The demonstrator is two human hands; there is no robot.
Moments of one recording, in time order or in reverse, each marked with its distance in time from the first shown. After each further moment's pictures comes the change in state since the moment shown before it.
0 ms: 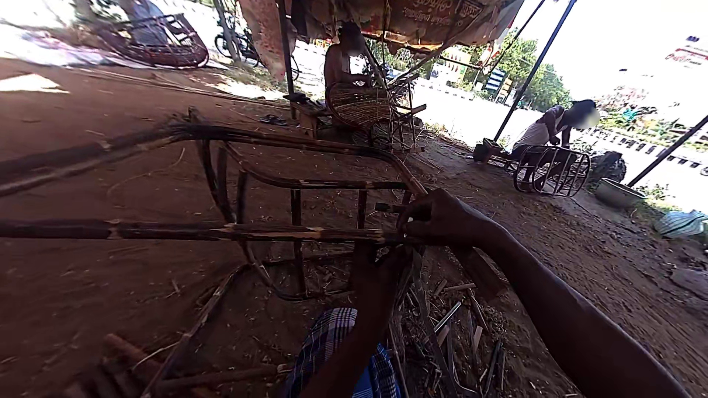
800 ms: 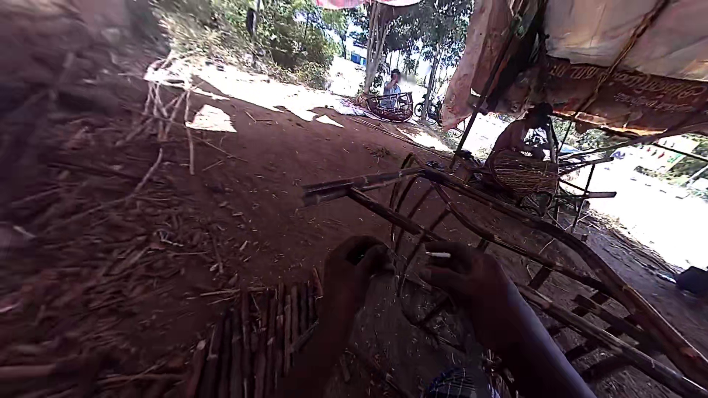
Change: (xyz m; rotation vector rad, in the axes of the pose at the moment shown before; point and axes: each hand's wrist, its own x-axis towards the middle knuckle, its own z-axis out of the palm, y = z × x) left_hand 0.000 0.179 -0.290 0.228 0.496 0.294; right_hand 0.103 -0.210 0.207 0.611 -0.056 -0.042
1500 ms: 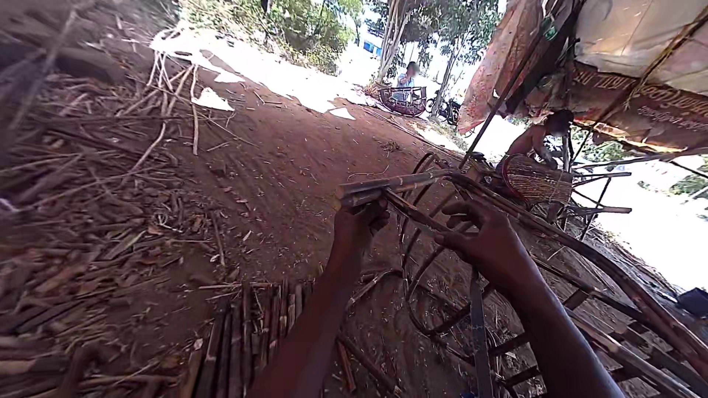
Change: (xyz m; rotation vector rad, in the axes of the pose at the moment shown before) left_hand 0.140 -0.025 -0.031 -0.464 0.115 -0.125; right_hand 0.125 -0.005 0.014 -0.510 0.078 -0.179
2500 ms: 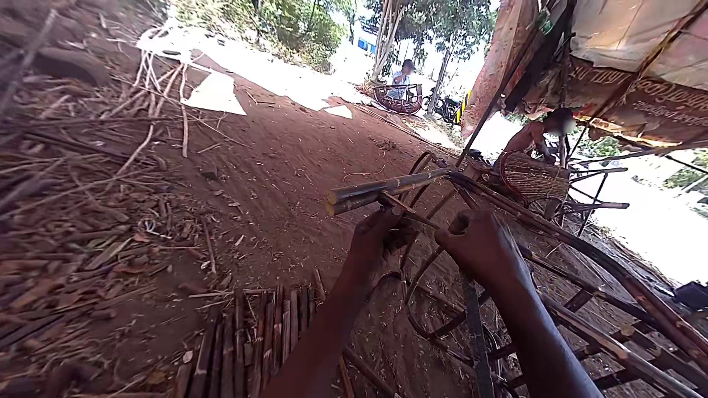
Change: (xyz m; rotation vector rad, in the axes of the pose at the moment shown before) left_hand -0.022 -0.012 0.012 0.014 -0.259 -0.151; right_hand 0.008 -0.023 0.014 -0.486 0.101 0.248
